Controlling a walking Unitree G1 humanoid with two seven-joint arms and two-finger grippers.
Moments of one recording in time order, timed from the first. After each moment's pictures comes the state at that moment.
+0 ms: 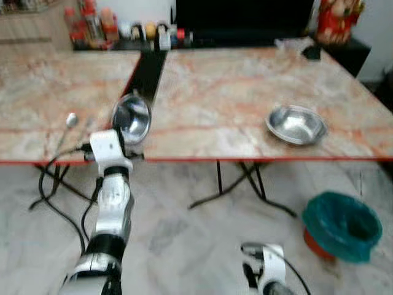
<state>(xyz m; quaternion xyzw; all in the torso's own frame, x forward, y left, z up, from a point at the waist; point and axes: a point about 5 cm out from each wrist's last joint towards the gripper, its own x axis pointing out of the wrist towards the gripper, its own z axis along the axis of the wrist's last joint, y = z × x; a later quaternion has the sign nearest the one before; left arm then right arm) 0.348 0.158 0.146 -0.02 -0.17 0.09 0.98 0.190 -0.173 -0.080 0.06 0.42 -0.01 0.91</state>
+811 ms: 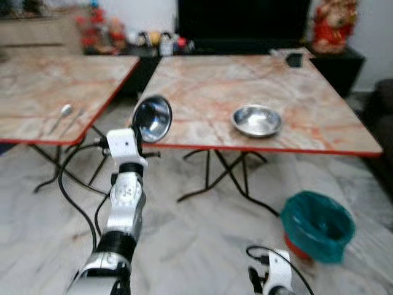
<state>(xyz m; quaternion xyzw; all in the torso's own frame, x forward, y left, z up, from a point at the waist) 0.348 0.154 0.143 -0.04 -0.15 0.06 0.99 0.192 -0.174 -0.079 0.07 0.41 -0.03 0.91</state>
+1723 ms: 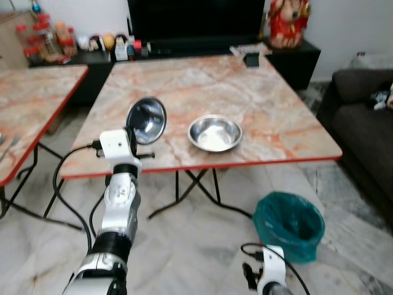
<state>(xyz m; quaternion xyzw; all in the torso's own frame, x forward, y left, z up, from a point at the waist) 0.350 0.140 0.145 -0.05 -0.15 0.03 0.99 0.191 -0.174 -0.080 0.07 0.41 -0.02 0.91</state>
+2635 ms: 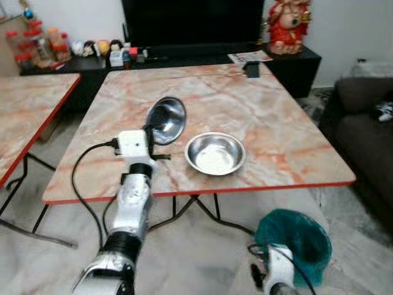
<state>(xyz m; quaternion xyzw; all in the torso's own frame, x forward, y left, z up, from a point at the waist) 0.349 0.149 0.147 -0.04 -0.16 0.03 0.99 0.195 -0.162 -0.079 0.07 0.41 -0.01 0.91</state>
